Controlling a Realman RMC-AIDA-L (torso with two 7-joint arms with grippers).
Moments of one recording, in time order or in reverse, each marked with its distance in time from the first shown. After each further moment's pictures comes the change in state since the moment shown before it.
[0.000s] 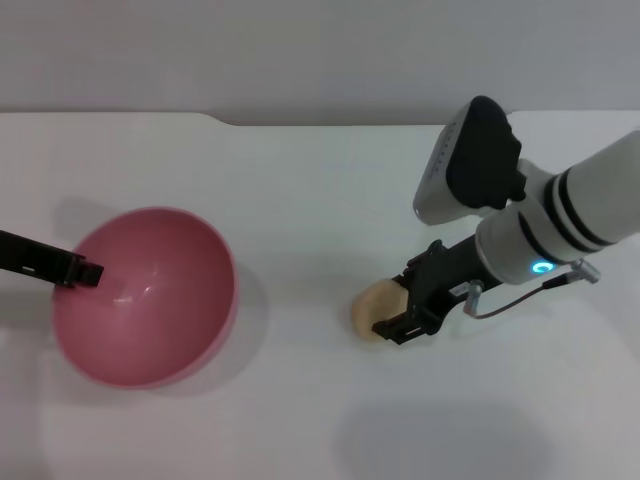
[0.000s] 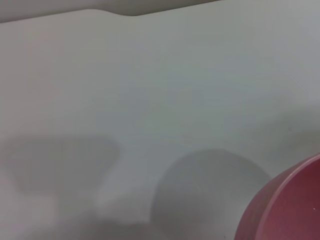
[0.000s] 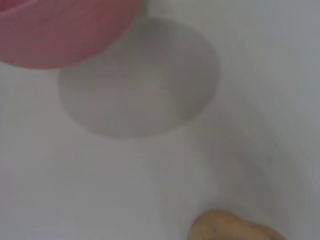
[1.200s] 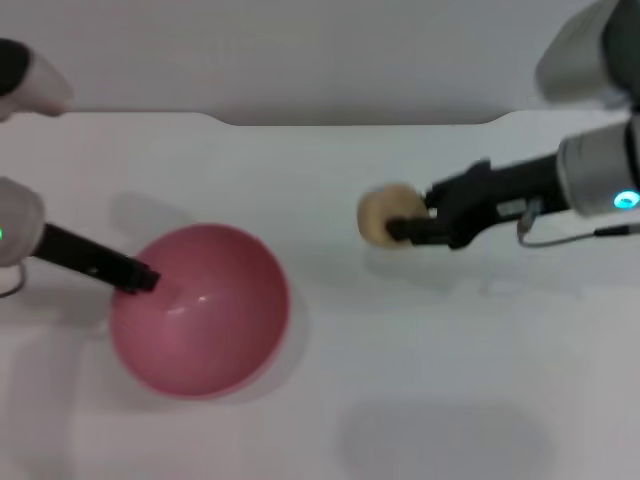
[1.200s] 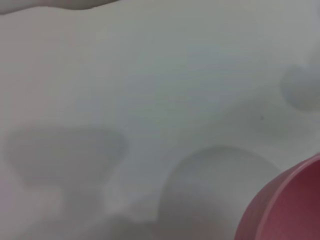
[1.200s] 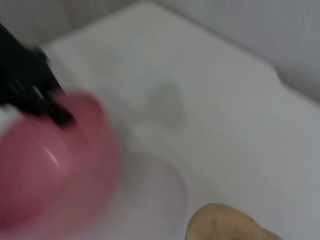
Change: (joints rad) left arm -0.040 -0.002 0.194 -0.043 0.002 -0.080 -0.062; right arm -0.148 -0.004 0.287 -0.283 0.135 -0.169 0.027
